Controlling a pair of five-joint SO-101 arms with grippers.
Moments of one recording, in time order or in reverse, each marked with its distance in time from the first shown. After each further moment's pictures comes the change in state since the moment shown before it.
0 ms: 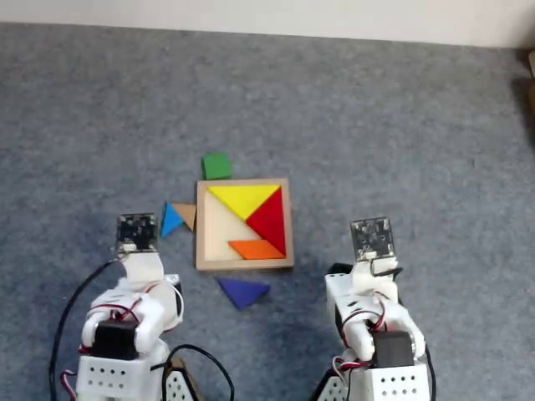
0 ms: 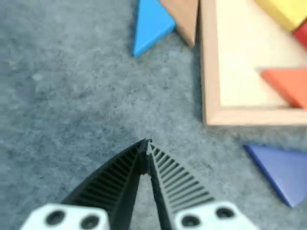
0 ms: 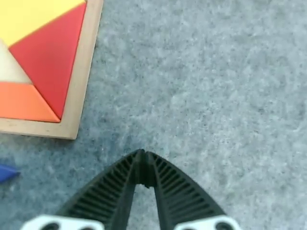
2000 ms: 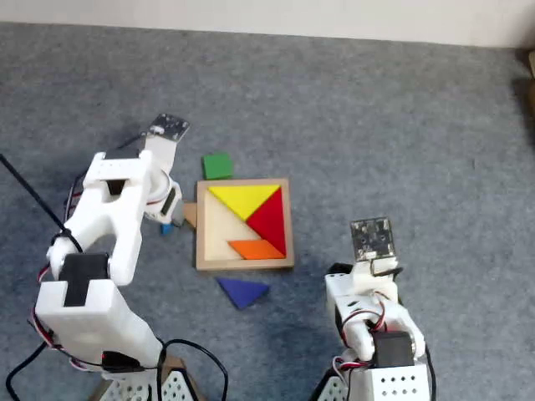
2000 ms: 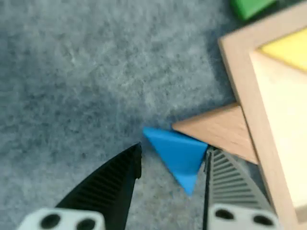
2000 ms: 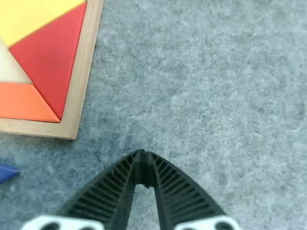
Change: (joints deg) left arm -9.7 114.9 -71.5 -18.3 -32.7; right arm 0.0 0.0 0.0 0.0 0.0
